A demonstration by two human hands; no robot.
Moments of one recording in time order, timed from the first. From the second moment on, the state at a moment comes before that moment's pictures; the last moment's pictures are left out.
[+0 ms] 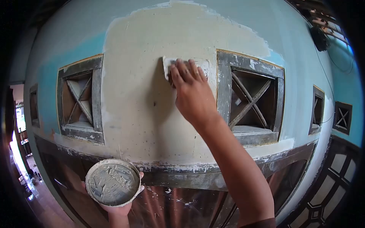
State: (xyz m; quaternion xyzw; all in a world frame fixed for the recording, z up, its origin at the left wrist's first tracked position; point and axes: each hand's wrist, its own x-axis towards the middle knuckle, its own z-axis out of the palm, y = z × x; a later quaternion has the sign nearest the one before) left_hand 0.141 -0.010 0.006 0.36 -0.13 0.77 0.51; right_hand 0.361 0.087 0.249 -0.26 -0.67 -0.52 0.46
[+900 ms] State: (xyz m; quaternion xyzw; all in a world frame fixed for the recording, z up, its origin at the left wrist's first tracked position) left_hand 0.109 0.016 0.001 0.42 -0.16 0.72 0.53; right_hand 0.357 0.031 0.075 -0.30 -0.80 -0.43 0.29
